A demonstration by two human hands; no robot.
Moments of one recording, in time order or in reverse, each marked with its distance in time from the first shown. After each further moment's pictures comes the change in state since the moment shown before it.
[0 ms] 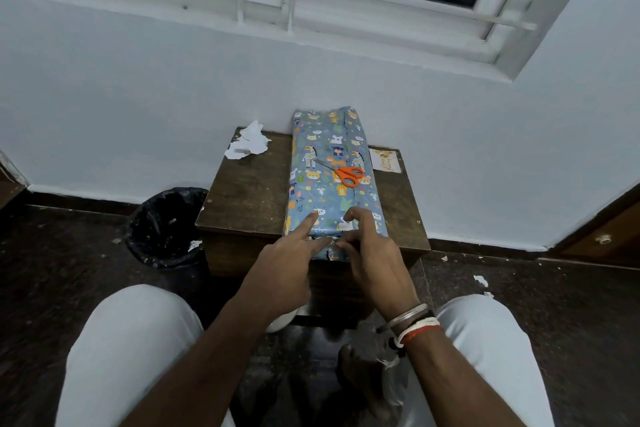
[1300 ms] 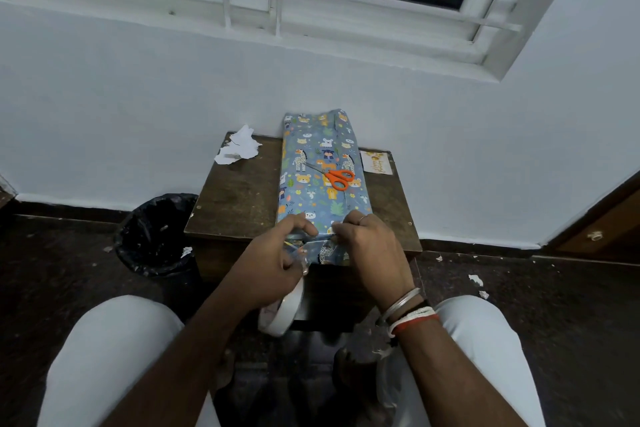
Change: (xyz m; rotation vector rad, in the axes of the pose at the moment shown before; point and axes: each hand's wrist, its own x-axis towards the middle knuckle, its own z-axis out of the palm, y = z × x) left_hand 0.006 -0.021 0.002 -0.668 0.061 0.008; right_hand 0.025 0.016 -0.006 -0.494 -0.044 -0.092
